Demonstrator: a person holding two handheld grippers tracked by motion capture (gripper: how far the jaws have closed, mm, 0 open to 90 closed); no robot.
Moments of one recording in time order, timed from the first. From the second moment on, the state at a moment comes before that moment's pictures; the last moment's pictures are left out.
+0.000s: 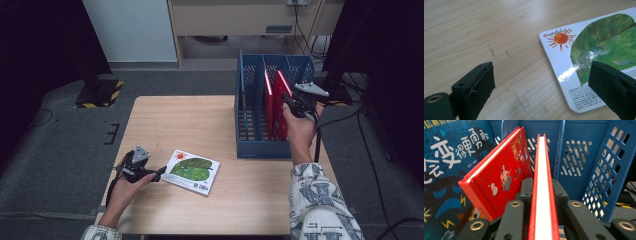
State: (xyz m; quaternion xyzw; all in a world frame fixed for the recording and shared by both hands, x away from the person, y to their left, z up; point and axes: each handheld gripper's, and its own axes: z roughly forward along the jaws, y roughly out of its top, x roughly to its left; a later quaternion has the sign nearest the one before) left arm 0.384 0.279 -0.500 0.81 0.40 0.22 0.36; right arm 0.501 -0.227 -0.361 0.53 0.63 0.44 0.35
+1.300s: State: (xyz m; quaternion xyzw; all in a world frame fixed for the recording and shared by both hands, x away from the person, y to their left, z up) left arm 0.384 0.276 -0.500 0.81 0.40 0.22 0.36; right arm 0.515 -0.220 -0.354 0.55 0.62 0.42 0.38
